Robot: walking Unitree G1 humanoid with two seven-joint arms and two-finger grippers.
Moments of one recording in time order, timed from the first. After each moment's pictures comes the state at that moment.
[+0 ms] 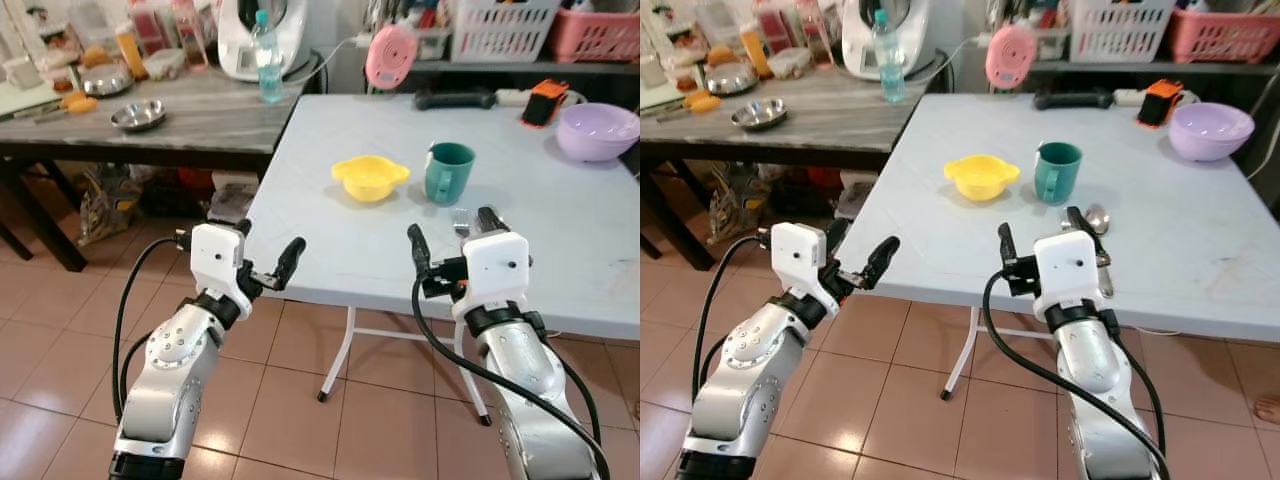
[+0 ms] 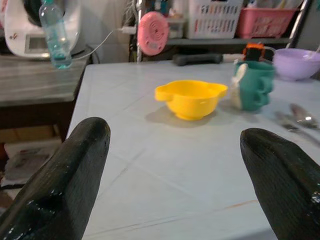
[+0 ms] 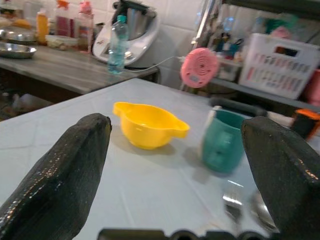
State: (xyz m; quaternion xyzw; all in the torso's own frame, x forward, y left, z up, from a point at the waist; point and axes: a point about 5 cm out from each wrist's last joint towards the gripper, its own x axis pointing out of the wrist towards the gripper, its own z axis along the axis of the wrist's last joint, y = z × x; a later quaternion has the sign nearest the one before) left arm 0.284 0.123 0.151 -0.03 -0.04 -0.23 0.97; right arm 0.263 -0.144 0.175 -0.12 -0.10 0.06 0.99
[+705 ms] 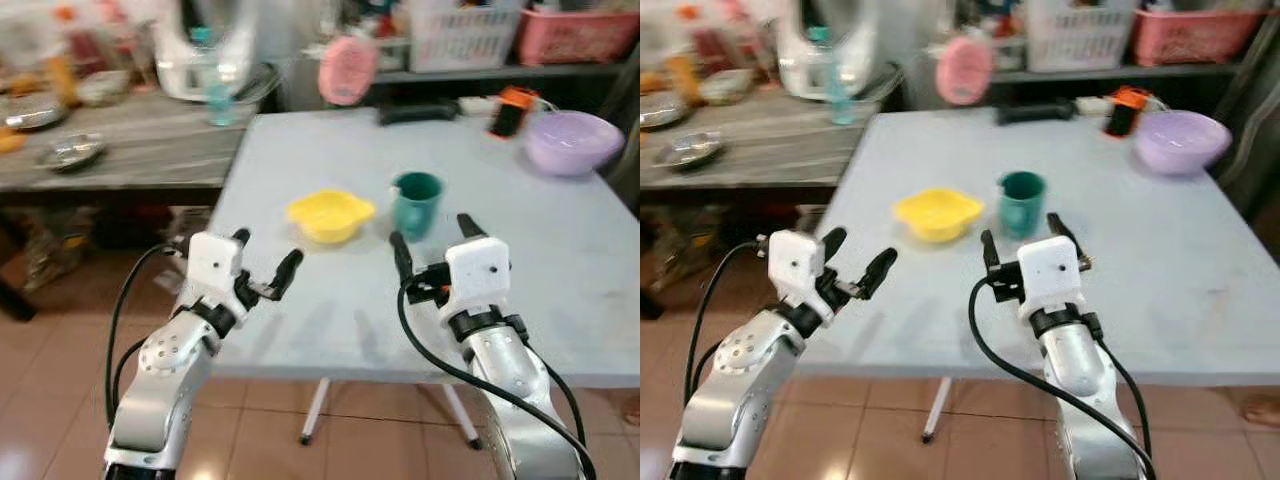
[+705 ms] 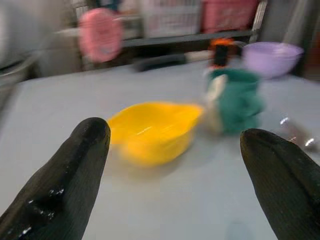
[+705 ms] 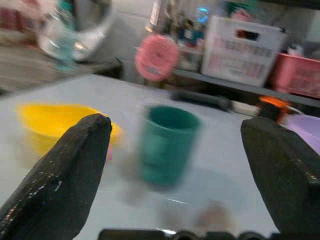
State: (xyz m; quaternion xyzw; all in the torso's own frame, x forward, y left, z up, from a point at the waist) left arm 0.277 0.115 0.148 -0.04 -0.03 -0.26 0.97; right arm 0.258 -0.139 0.166 -0.12 -0.09 0.07 0.99
